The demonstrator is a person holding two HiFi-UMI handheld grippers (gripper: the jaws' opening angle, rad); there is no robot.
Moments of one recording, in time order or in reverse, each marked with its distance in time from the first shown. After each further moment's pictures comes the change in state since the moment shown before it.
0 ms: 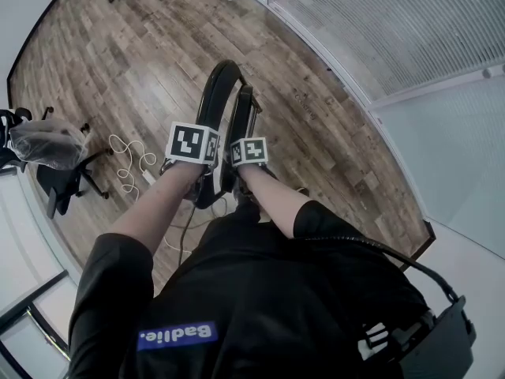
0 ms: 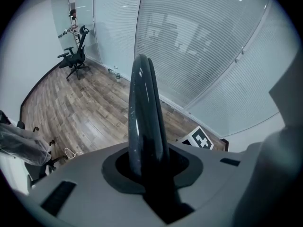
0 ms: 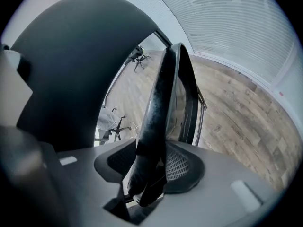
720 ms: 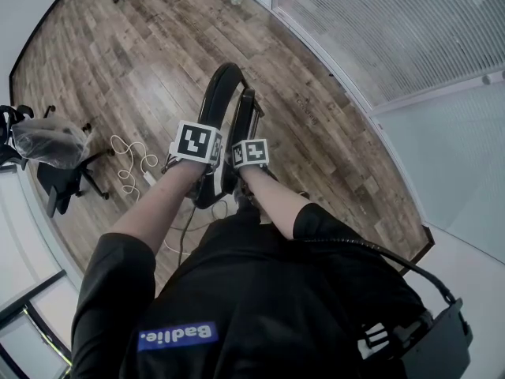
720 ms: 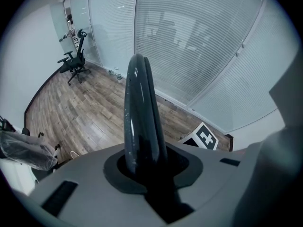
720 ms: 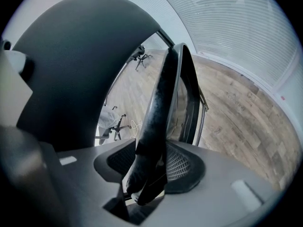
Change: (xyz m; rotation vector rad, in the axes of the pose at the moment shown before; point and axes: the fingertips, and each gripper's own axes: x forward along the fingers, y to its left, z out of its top) left arm 0.000 0.013 -0.001 0.041 0.012 0.048; right arm 0.005 0.004 0.001 -0.036 0.010 -0.002
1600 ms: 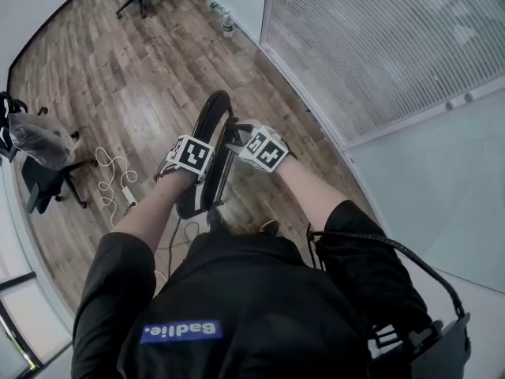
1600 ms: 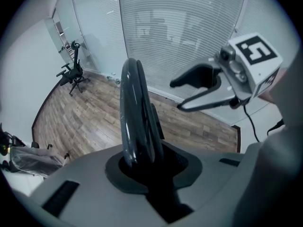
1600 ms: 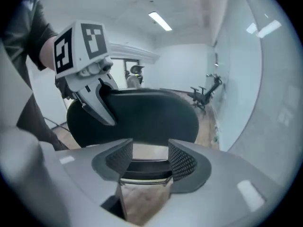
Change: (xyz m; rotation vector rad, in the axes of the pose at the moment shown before) left arm -0.011 -0.047 0.005 0.137 -0.025 0.093; right arm -0.200 0.050 0.105 -1.218 -0.169 0.048
